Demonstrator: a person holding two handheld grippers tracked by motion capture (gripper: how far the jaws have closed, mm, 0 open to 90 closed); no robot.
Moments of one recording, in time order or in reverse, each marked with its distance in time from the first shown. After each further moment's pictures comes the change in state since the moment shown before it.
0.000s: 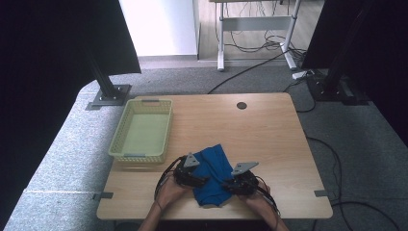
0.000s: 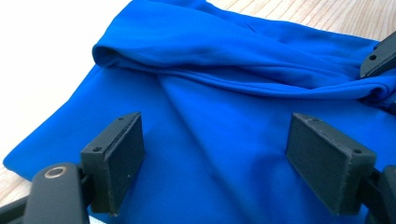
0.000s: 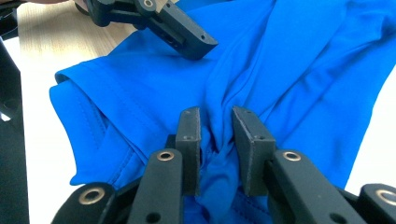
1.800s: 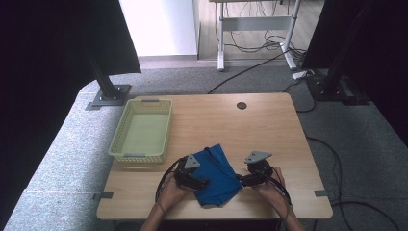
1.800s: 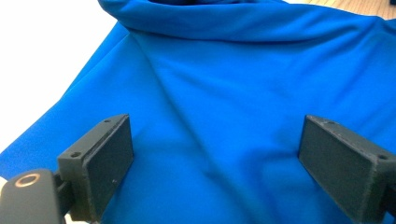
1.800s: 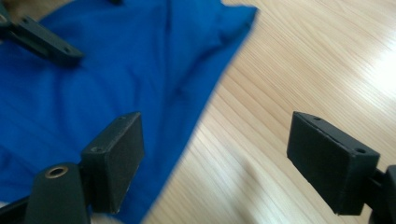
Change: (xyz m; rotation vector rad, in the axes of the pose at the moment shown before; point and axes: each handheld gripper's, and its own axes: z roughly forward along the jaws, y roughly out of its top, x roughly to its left) left arm -0.003 -0.002 0.001 0.008 -0.003 0.013; right arm -0.035 0.009 -0.035 0.012 -0.270 -0.033
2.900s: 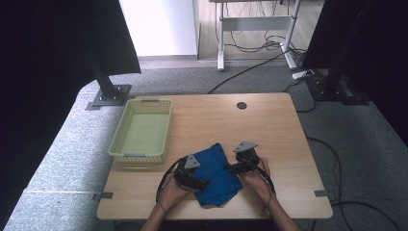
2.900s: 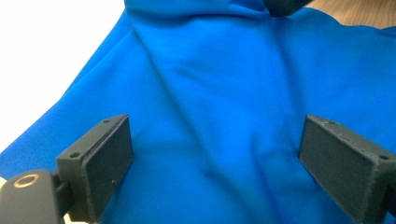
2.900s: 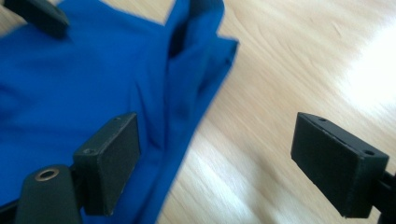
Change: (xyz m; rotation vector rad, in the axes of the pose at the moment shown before) left arm 0.000 0.000 0.000 0.001 0.002 0.000; right arm -0.016 0.023 0.053 -0.038 -0.042 0.038
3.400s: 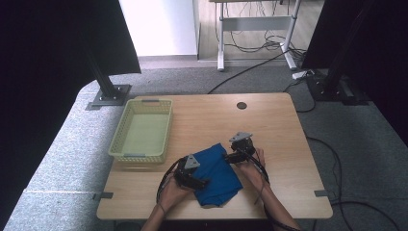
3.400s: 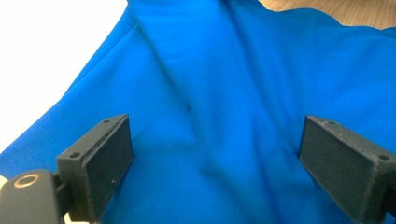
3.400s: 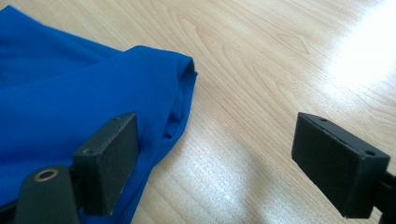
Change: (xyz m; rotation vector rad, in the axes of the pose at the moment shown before) left arm 0.000 0.000 0.000 -0.001 0.004 -0.001; right arm -0.017 0.024 0.022 0.033 -0.080 0.020
